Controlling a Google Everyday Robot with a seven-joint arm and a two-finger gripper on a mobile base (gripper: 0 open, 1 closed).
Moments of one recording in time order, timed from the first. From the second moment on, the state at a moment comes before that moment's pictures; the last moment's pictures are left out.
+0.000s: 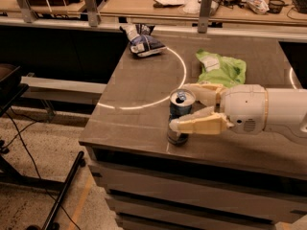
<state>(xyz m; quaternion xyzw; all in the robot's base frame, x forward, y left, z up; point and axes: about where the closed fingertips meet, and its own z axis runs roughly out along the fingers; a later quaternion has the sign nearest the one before) 0.447 -0.066 0.914 -0.46 0.63 0.37 0.51</state>
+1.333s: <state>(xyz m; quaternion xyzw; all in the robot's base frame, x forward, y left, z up) 0.458 -0.060 0.920 -0.48 0.62 0.38 0.50</state>
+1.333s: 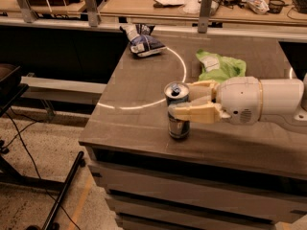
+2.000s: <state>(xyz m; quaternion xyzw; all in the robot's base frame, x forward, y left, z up) 0.477 -0.045 0.926 -0.55 0.63 0.31 0.44</state>
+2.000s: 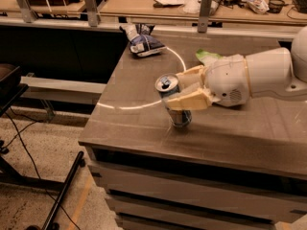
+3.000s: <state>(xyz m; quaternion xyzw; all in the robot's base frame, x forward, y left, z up) 0.485 -0.014 0.892 -0.66 0.70 0.13 0.24</state>
